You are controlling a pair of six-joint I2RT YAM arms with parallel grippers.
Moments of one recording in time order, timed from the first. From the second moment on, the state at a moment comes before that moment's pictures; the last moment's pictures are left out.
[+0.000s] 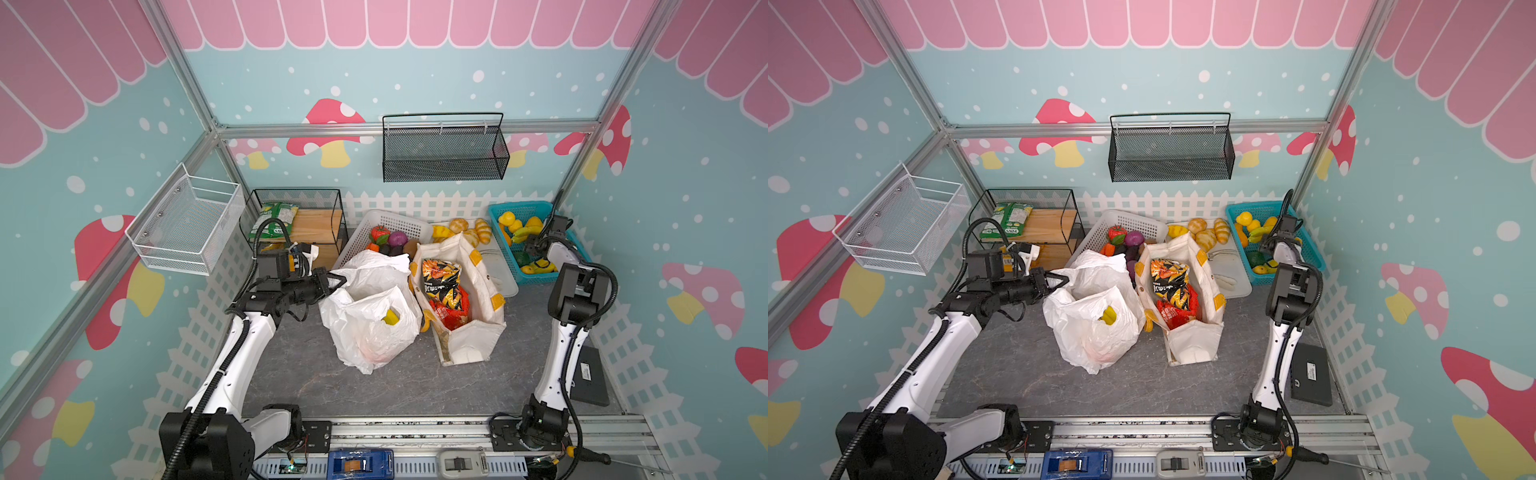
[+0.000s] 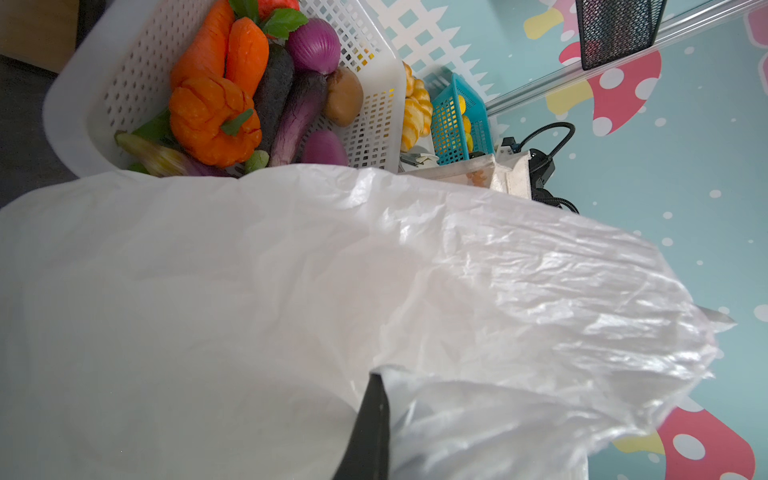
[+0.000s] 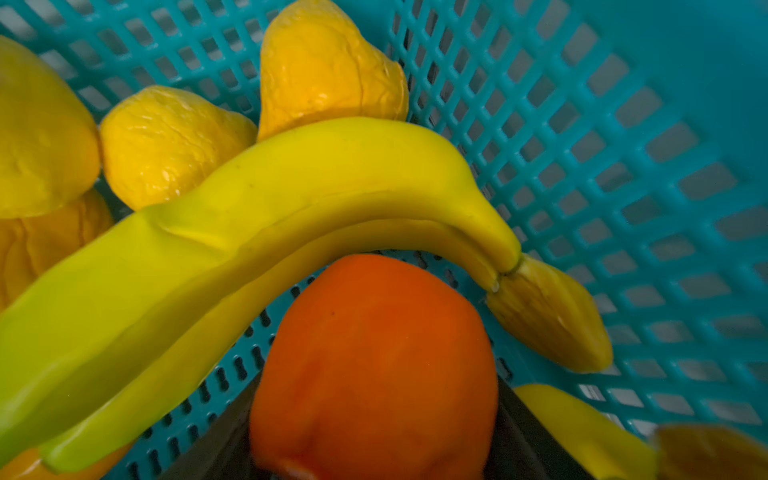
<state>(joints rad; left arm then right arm) 0.00 1.17 0.99 -0.48 0.79 -0.58 -0.29 2.40 1.94 -0.31 0.03 0.06</state>
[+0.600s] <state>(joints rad) 0.00 1.17 0.96 -0.45 0.81 -0.60 -0.21 1.61 1.20 0.04 -0.26 0.19</state>
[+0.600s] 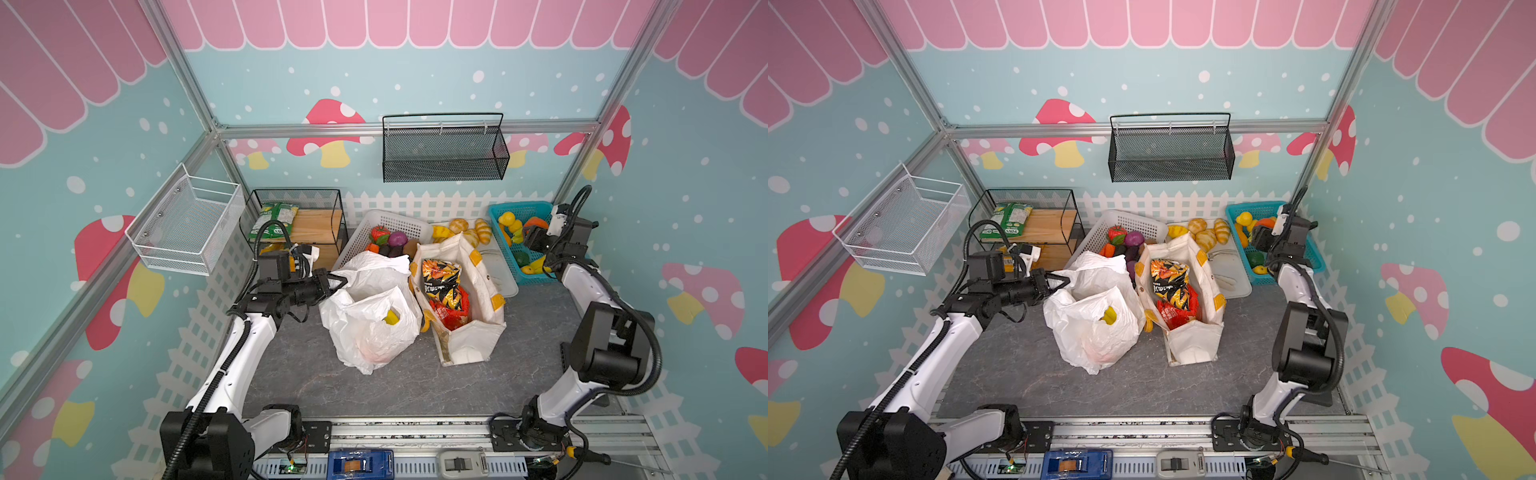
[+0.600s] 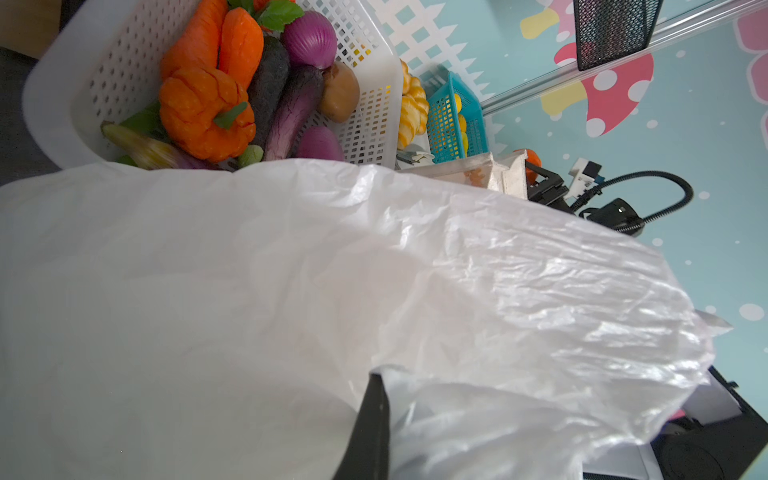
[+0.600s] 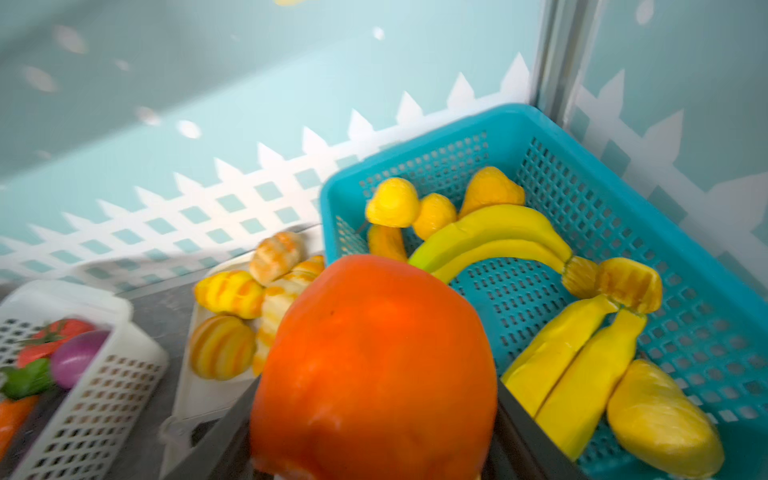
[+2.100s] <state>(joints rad) 0.00 1.17 0.96 -0.44 0.81 -0.61 0.81 1.62 1.06 0.10 -0.42 -0.19</state>
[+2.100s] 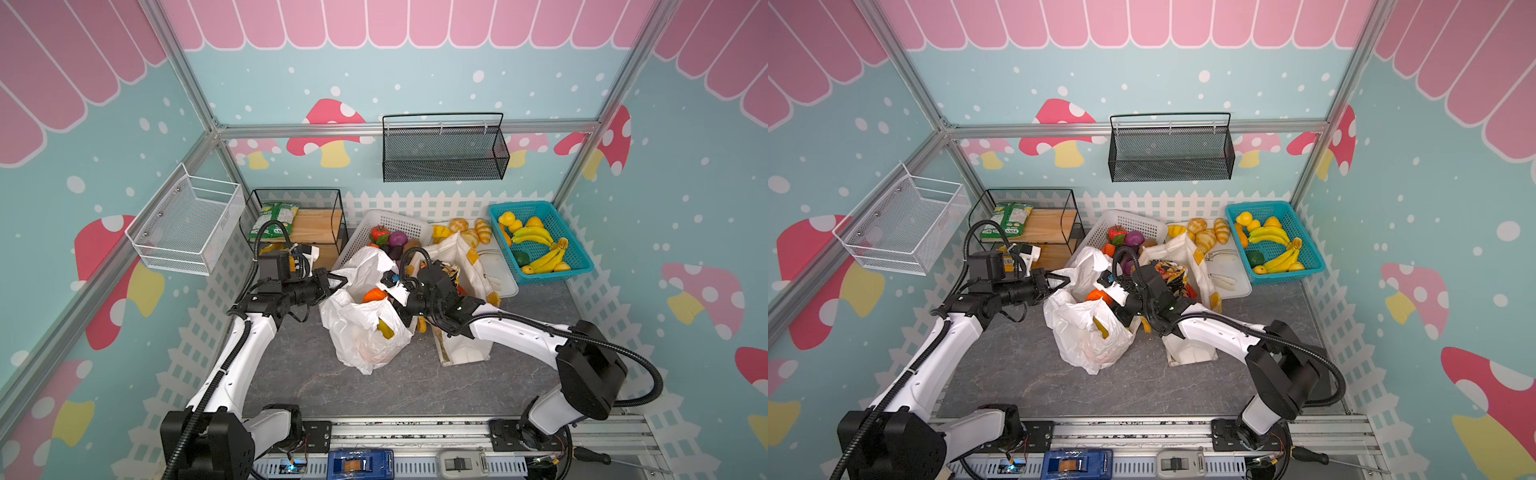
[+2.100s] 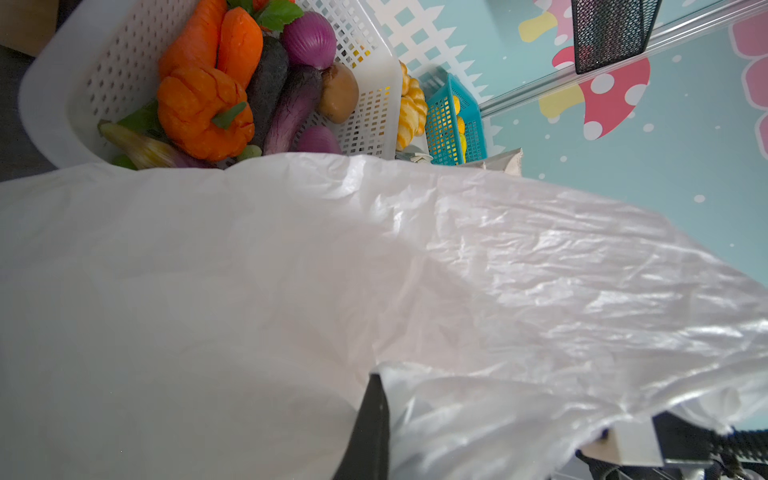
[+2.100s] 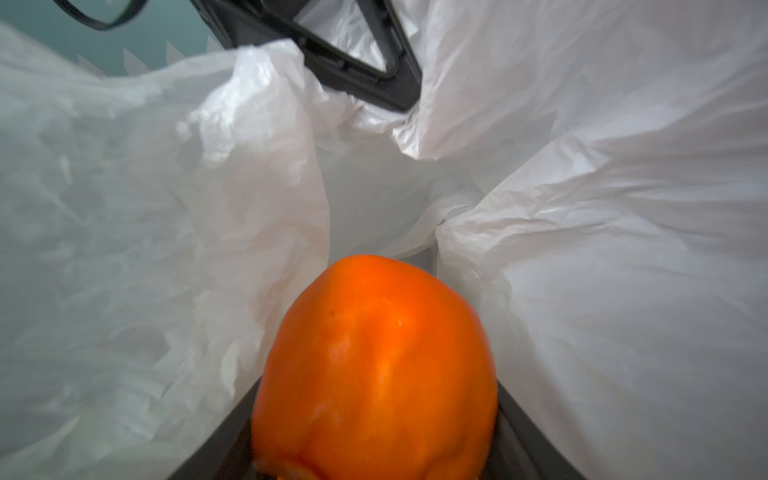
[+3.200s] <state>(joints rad) 0.00 1.17 0.96 -0.44 0.81 -0.61 0.76 1.26 0.92 0.06 -0.34 -0.21</state>
